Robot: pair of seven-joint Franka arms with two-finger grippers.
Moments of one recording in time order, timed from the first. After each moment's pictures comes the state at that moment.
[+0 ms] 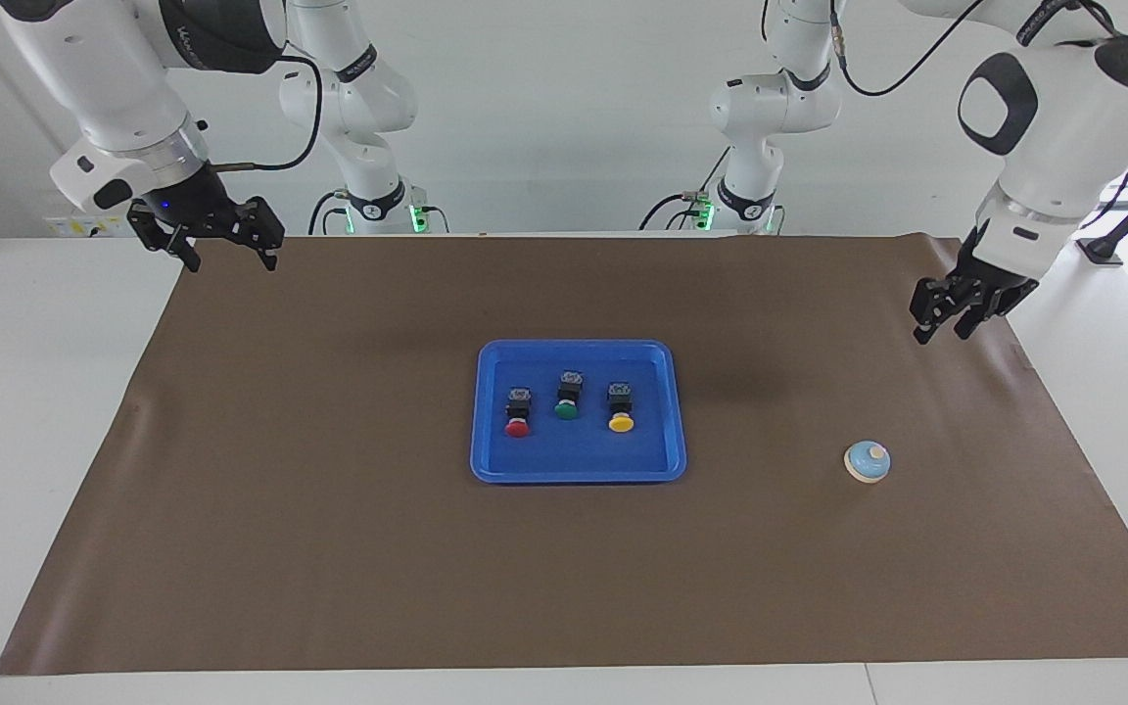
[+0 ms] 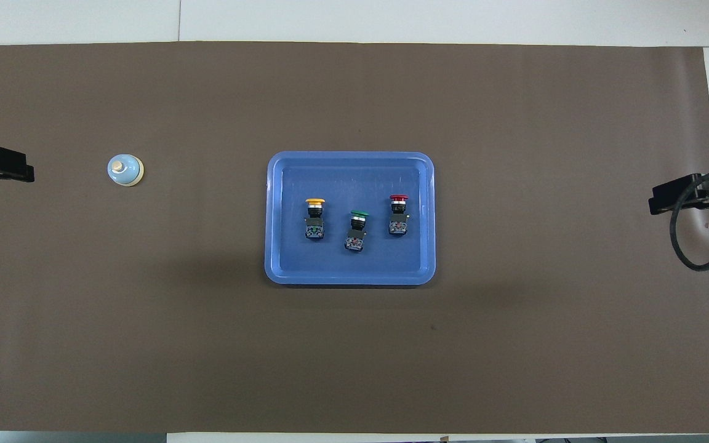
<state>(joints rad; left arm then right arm) -0.01 -0.05 0.01 -1.68 0.00 1.70 -0.03 -0.07 -0.04 0.03 -1.65 -0.02 1.54 -0.05</state>
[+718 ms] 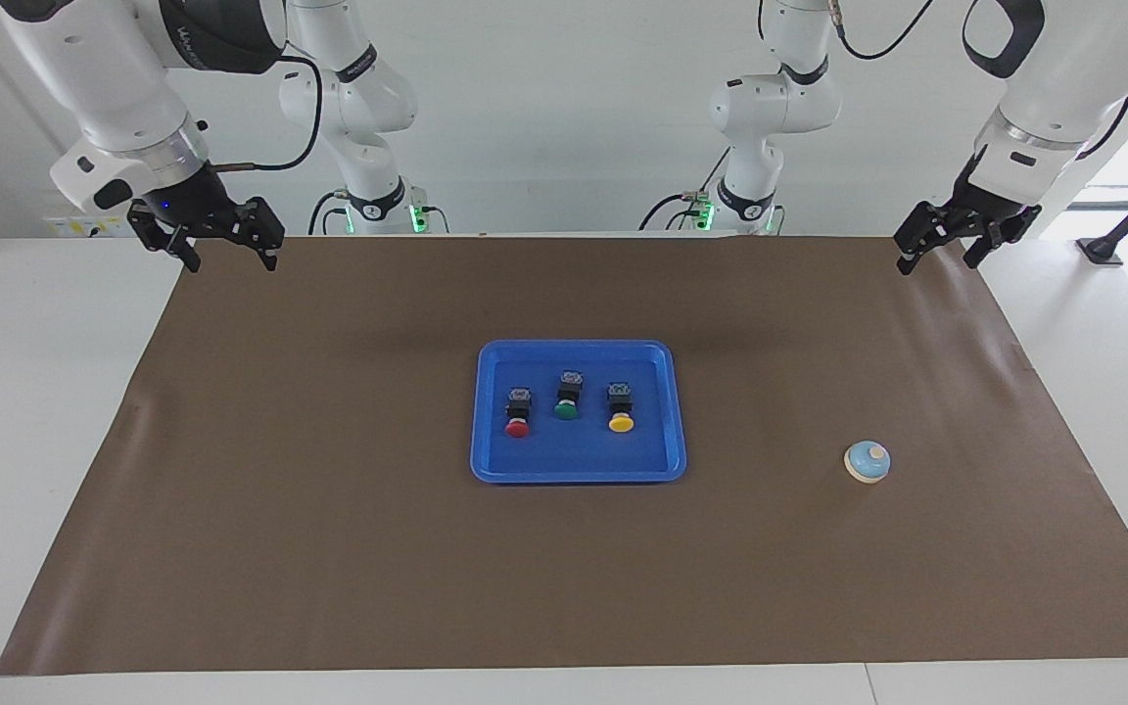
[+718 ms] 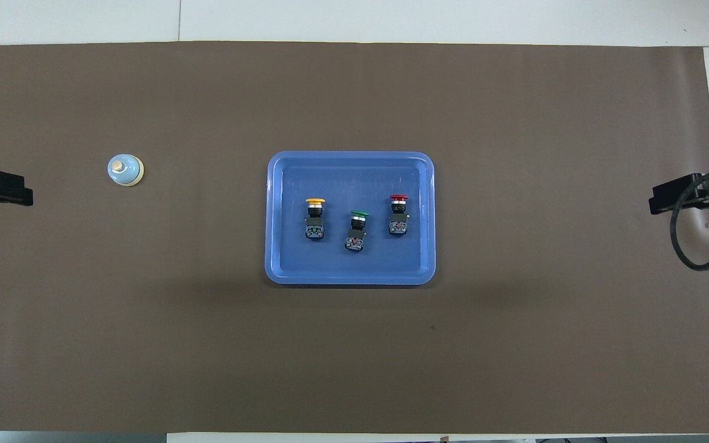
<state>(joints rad) -0.01 -0.08 0.00 -1.70 0.00 1.59 -0.03 -0.07 -0.04 0.03 -1.65 -0.02 1.54 -0.05</state>
